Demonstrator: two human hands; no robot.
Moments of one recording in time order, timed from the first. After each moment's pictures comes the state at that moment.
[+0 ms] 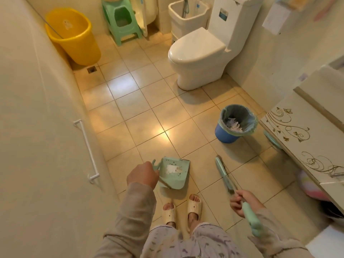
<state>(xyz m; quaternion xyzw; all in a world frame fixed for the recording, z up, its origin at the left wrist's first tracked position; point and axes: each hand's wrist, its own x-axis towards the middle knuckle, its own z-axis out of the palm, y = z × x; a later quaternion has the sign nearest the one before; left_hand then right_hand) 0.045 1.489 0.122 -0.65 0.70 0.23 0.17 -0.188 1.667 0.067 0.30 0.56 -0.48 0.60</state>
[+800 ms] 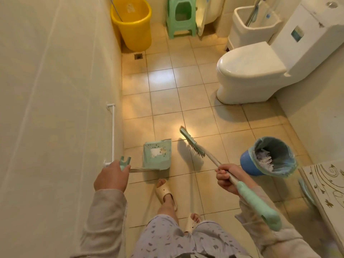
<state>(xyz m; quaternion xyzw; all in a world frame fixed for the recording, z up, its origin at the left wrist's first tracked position) 0.125 1.421 0.136 -0.84 0.49 0.21 0.02 -0.183 1.436 0.103 0.05 0.58 -0.32 0.75</state>
